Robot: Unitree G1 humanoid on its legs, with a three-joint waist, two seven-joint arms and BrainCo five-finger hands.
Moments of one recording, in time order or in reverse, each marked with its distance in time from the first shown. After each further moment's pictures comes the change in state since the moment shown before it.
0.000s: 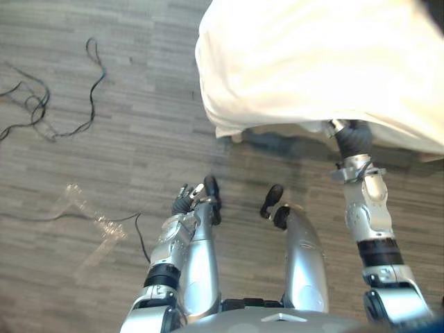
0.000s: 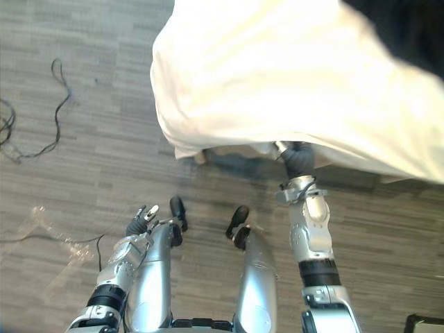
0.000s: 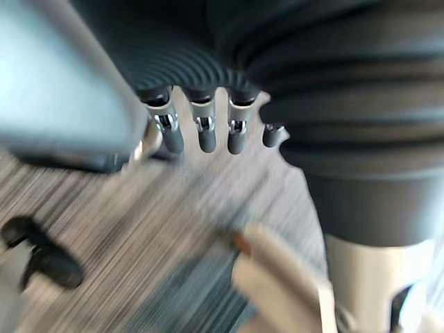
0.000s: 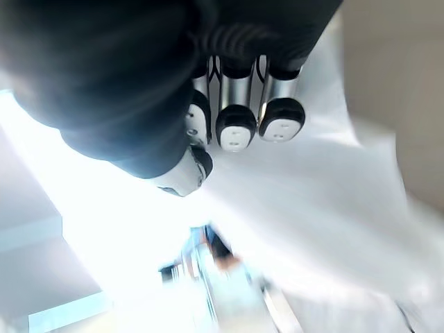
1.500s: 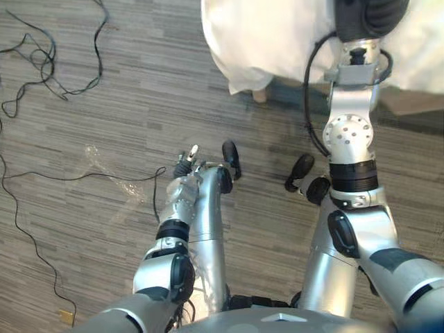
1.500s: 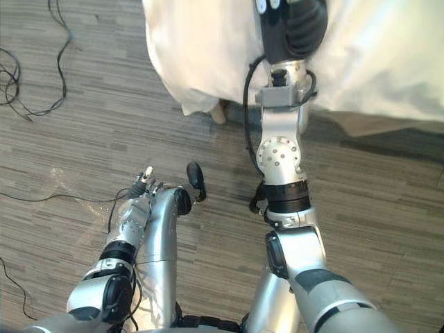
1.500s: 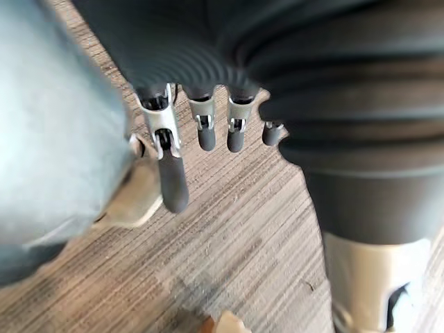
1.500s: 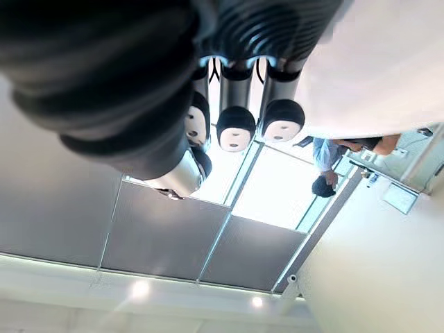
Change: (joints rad) left arm -0.406 -0.105 0.277 0.229 -0.045 -0.094 0.052; right arm -0.604 0.182 -0.098 0.032 0.604 0.011 0.029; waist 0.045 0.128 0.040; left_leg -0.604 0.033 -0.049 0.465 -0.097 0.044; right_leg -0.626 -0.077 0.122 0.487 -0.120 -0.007
